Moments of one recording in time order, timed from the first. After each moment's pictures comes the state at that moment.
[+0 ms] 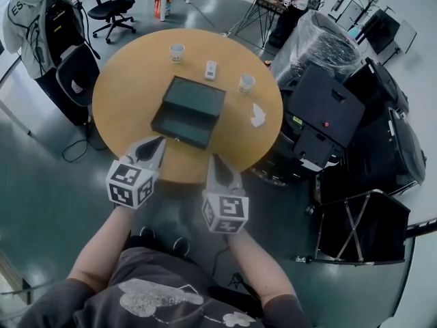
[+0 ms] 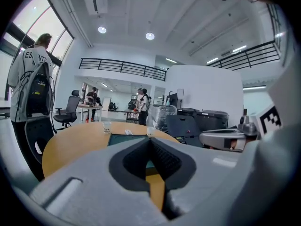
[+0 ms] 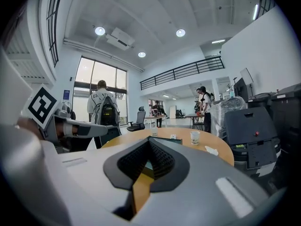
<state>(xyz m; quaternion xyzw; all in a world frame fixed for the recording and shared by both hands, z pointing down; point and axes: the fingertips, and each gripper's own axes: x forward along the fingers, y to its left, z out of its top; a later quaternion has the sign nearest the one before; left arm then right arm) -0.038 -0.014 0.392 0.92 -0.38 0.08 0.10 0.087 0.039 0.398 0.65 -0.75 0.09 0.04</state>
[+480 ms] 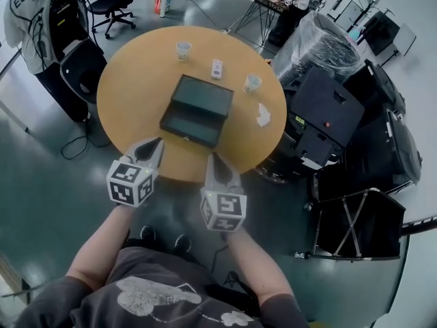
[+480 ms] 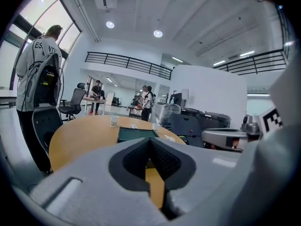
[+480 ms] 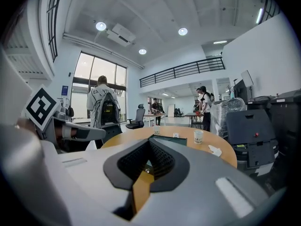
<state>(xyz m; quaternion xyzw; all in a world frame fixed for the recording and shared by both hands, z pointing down) -0.089 -0.024 0.406 0.90 -0.39 0.08 0.15 0.041 0.028 0.396 0.66 -0.74 0.09 0.05</state>
